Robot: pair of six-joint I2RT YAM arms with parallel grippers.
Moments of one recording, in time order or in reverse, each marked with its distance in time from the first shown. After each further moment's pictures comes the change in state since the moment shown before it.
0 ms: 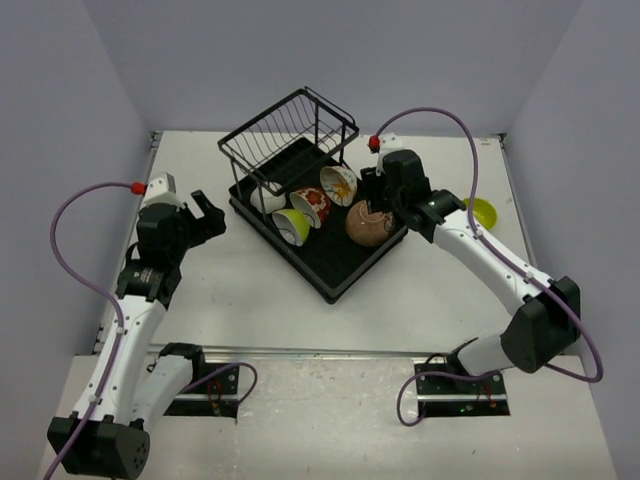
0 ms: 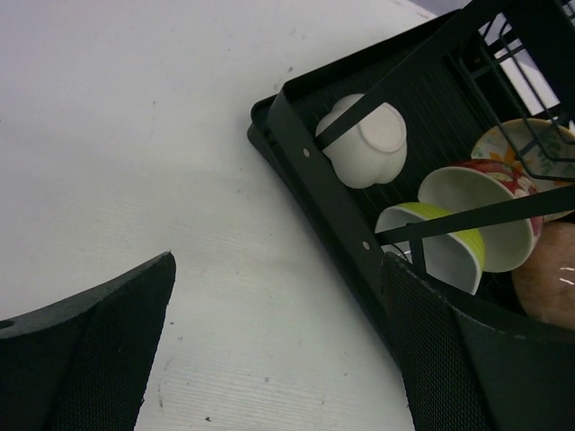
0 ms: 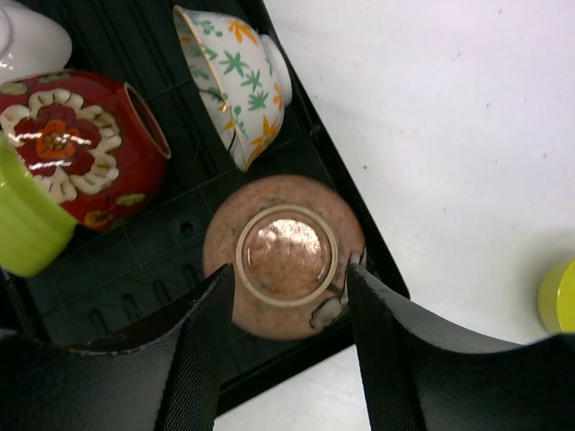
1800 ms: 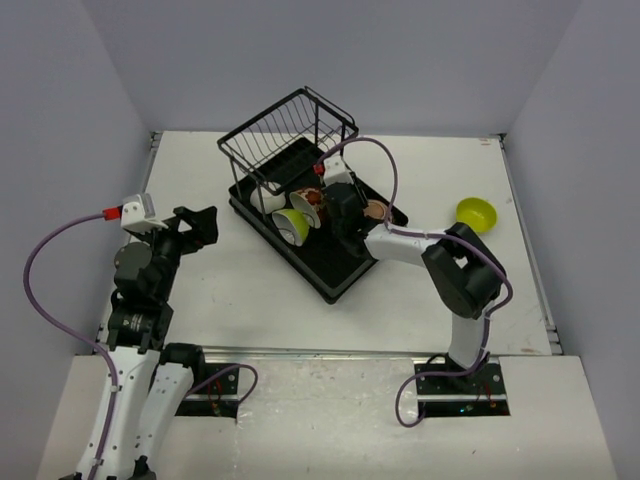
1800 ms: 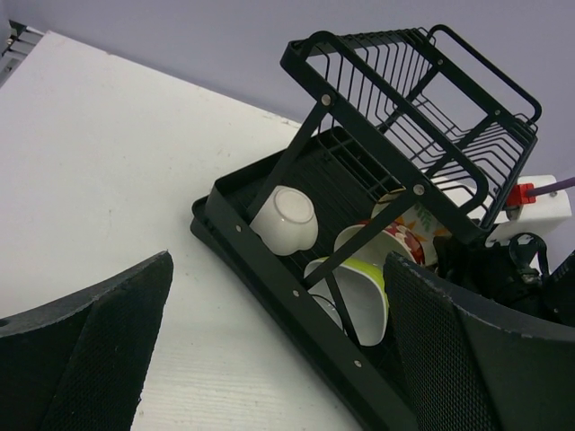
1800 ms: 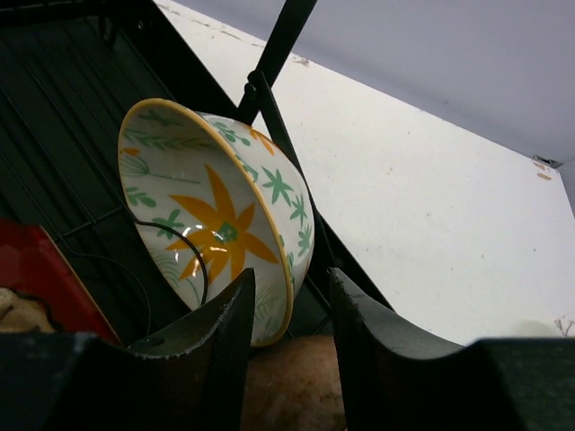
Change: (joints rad) left arm 0.000 -0.331 -0.119 0.185 0.053 0.000; right arm 0.203 0.452 -0.152 0.896 0.560 -0.314
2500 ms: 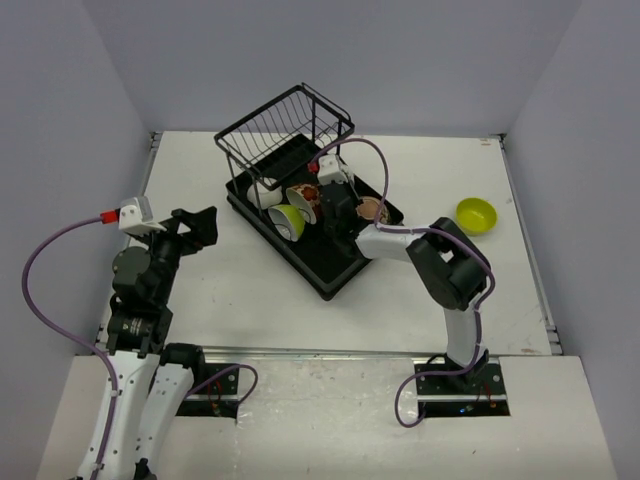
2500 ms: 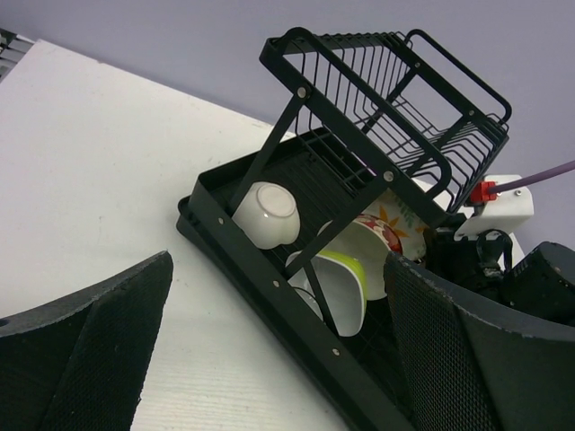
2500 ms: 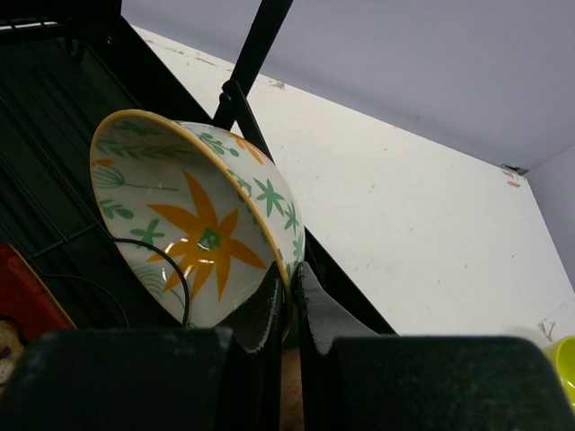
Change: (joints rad) left arm 0.000 -0.024 -0.013 0.016 0.010 -0.018; right arm 0.005 0.109 0.050 0.193 0.095 -0.096
